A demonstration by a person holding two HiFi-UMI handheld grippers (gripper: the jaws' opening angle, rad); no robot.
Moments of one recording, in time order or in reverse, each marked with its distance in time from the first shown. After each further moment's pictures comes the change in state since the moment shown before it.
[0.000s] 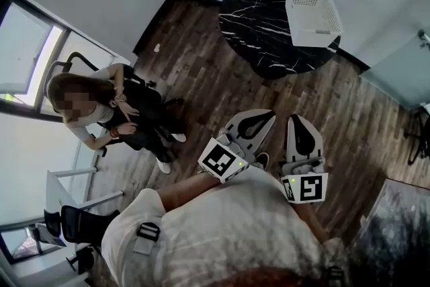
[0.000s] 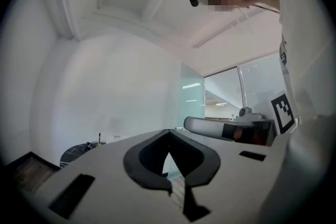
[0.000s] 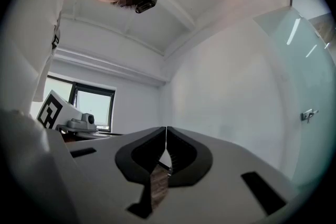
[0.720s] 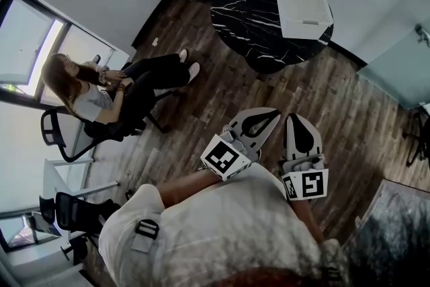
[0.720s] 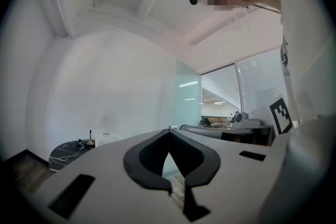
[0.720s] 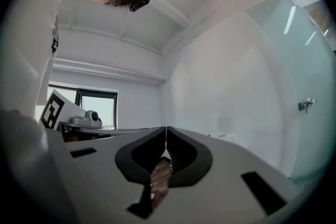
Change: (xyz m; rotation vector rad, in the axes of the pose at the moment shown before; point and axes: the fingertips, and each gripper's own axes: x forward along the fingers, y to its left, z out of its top) left arm 0.051 -0.083 -0.020 0.016 0.014 -0.017; right arm -0.068 -0.058 -0.014 0.077 0.031 0.044
